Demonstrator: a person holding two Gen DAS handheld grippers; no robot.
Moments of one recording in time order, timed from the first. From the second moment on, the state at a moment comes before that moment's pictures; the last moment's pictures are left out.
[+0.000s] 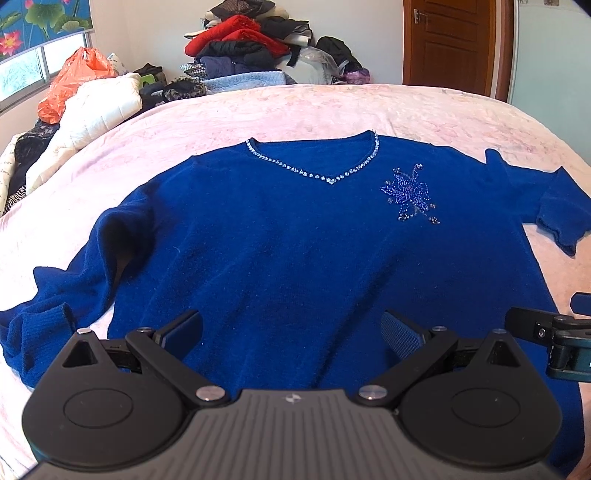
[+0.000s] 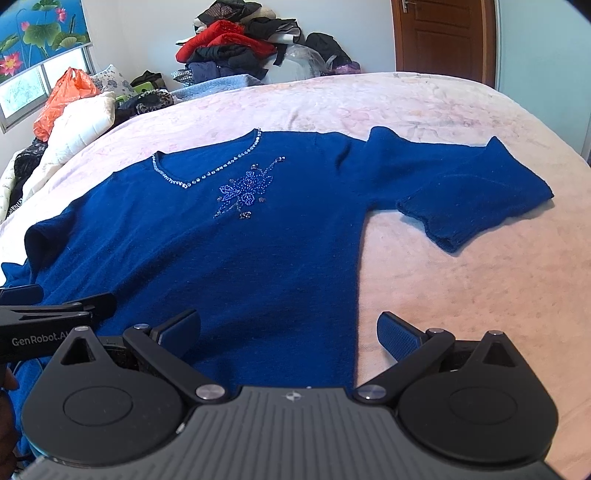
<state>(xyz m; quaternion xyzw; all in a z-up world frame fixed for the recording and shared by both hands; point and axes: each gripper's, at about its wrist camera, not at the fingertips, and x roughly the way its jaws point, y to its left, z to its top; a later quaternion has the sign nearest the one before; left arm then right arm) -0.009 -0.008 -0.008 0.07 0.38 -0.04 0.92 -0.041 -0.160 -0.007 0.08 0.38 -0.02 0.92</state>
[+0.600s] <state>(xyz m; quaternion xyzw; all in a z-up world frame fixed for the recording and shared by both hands) -0.008 -0.022 -0.007 0.08 0.37 -0.05 0.92 -0.045 -0.193 -0.006 -0.01 0.32 -0.08 0.94</state>
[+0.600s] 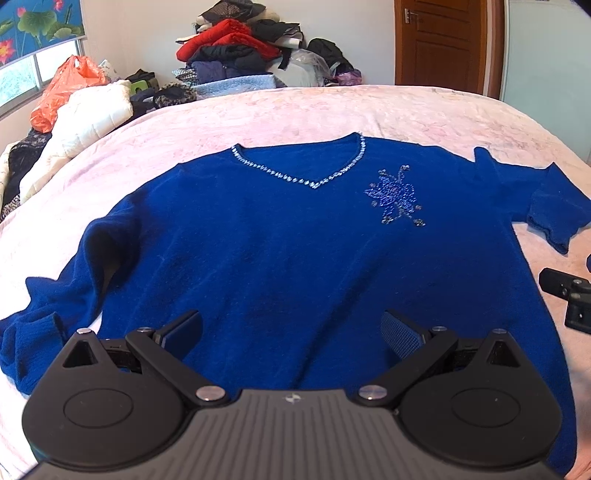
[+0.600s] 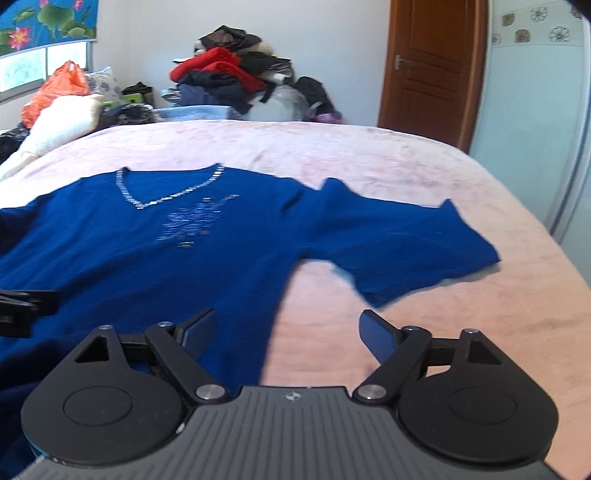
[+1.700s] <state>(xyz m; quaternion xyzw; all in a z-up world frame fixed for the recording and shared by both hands) 0.018 -0.047 -0.014 0.11 0.39 -0.04 0.91 -0.002 -0.245 -0.026 -0.07 0.33 -0.14 0.93</state>
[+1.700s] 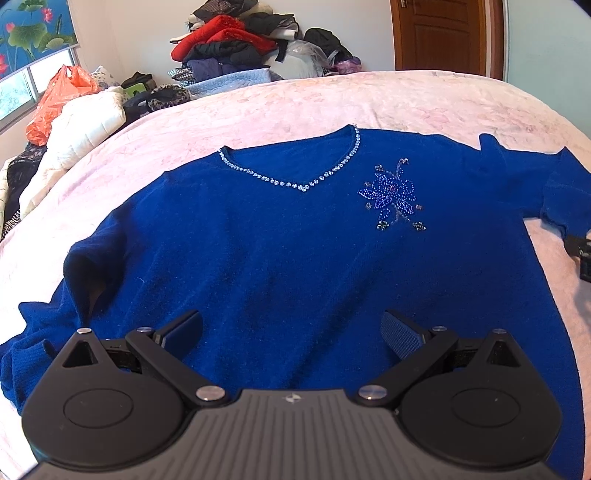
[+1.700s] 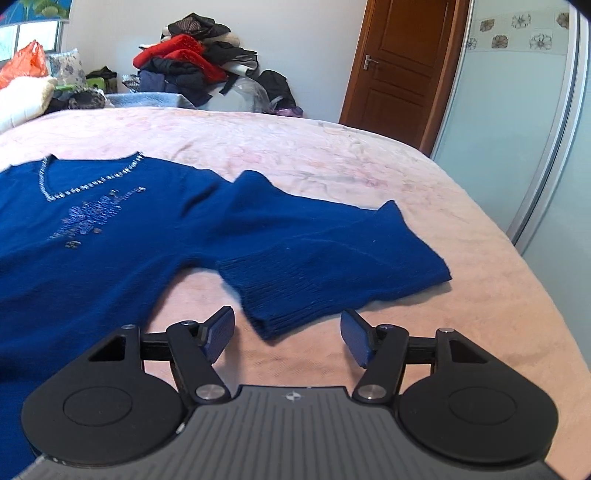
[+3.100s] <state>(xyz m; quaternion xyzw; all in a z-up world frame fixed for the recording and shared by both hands) 0.040 -0.028 -0.014 0.10 0.39 -0.01 0.92 0.006 -0.300 0.017 0.20 0.28 0.00 0.94</state>
